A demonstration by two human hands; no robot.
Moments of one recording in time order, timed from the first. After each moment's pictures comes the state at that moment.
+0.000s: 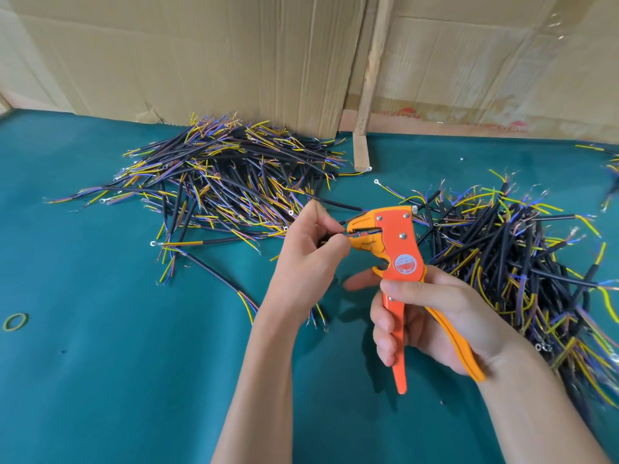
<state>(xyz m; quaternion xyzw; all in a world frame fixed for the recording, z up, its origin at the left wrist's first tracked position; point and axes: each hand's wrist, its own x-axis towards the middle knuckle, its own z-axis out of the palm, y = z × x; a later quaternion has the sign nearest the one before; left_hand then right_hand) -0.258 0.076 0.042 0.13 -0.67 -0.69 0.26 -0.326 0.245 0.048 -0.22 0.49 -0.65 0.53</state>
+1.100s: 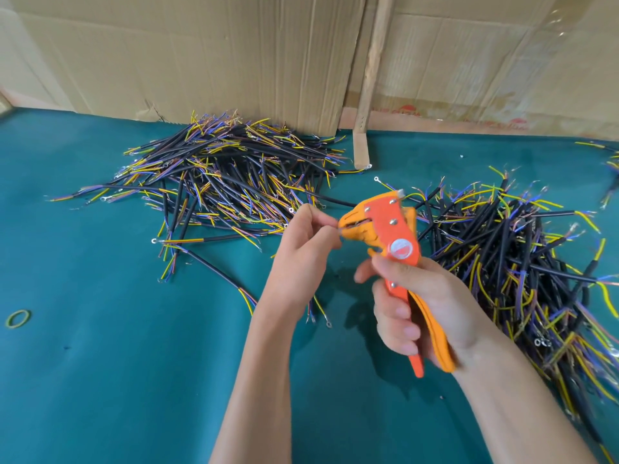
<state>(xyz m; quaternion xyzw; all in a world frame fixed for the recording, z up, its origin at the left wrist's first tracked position) -0.257 0.070 0.038 0.17 -0.67 -0.69 0.23 -0.316 0.226 0.050 -0.19 0.53 -0.69 0.46</state>
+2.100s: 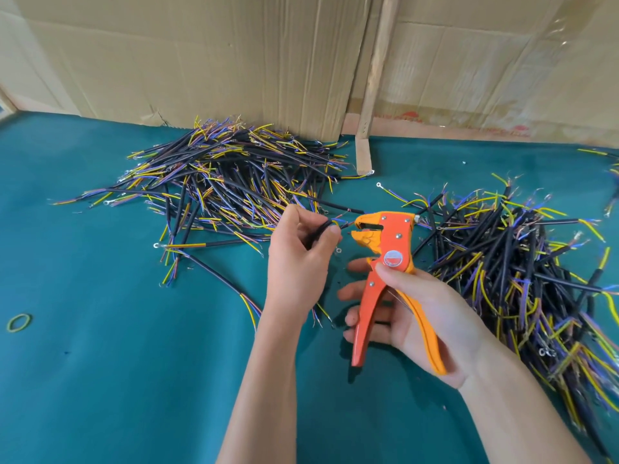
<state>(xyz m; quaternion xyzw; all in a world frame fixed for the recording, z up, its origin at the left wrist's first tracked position) -0.263 0.068 0.027 0.20 -0.67 -0.62 0.36 -0.313 0.222 0.043 -0.09 0.49 -0.72 0.48</state>
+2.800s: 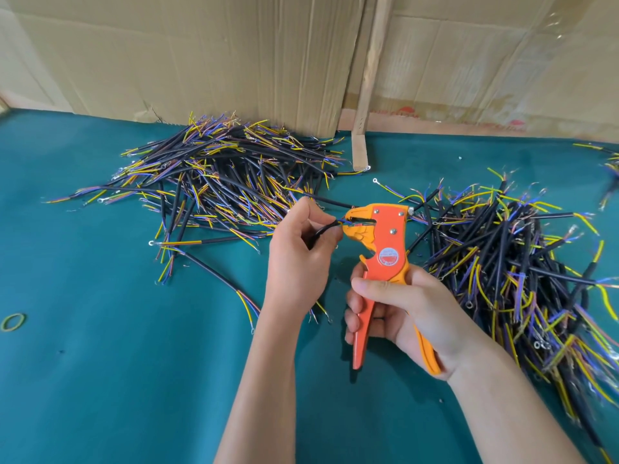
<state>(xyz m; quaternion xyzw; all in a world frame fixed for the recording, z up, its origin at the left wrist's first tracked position) -0.265 0.067 0.024 0.16 -0.72 -0.58 0.35 -0.309 0.222 0.041 -0.17 0.52 -0.70 0.46</state>
